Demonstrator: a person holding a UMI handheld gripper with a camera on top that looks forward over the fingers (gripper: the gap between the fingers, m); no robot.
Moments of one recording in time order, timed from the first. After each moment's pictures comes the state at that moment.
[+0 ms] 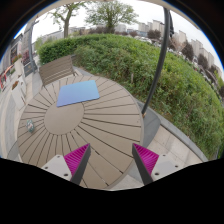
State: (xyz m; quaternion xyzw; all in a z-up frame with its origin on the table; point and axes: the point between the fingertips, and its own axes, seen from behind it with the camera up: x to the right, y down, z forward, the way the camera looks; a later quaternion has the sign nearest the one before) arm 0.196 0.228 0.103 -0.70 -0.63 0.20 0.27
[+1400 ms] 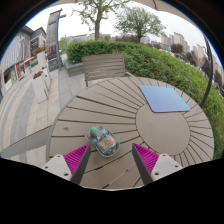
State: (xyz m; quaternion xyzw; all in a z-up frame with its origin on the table) arm 0.078 -0.192 -0.005 -0.61 -0.69 0.29 0.26
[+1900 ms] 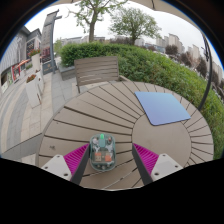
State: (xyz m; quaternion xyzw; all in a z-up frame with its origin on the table) arm 0.010 -0.180 -0.009 -0.62 -0.67 0.28 0.29
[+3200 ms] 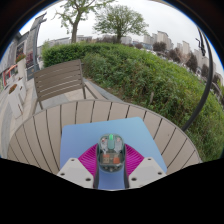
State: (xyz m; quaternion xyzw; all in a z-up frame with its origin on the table) arm -0.213 0.060 -0.005 -0.66 -0.63 0.25 0.32
